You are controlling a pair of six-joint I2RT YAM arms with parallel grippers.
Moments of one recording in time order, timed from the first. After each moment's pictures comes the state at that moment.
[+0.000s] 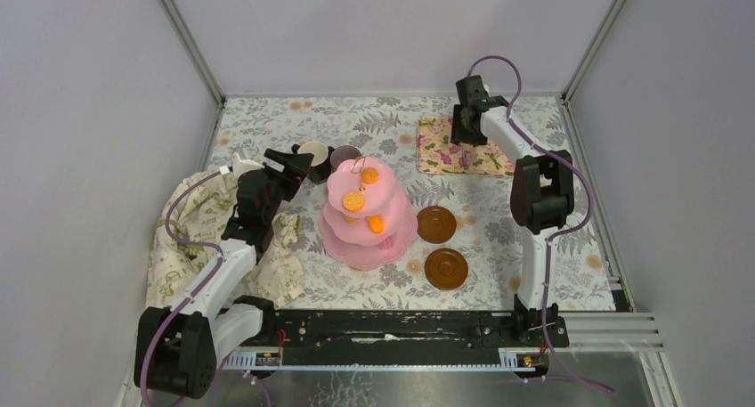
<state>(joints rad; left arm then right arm) -0.16 1.01 0.50 0.29 -0.02 -1.09 0.23 2.17 1.83 -0.72 0.23 0.29</state>
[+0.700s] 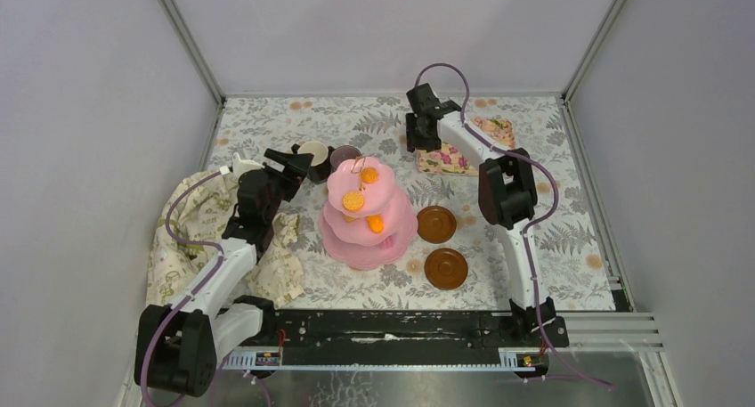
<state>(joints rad) -0.16 1.02 0.50 0.29 -0.03 -1.09 0.44 2.33 2.04 -0.74 0.15 0.34</state>
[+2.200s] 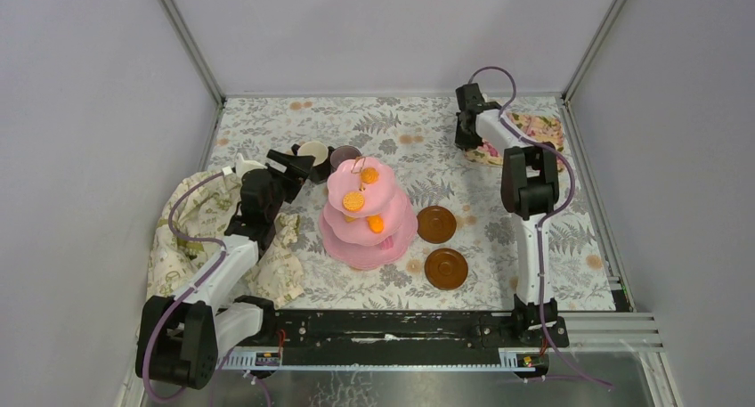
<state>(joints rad) -0.16 1.07 0.50 0.30 -0.03 -1.09 0.21 2.37 1.95 -0.67 0.22 0.31</state>
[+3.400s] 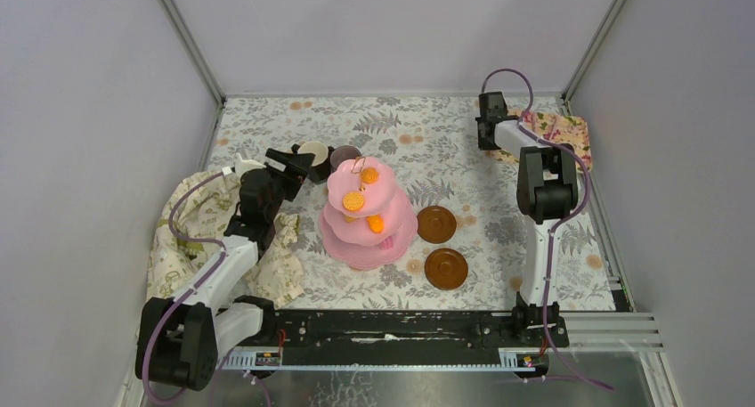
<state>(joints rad) -0.16 1.06 0.50 0.31 -0.02 -1.12 0.10 2.26 1.69 -0.38 0.30 0.04</state>
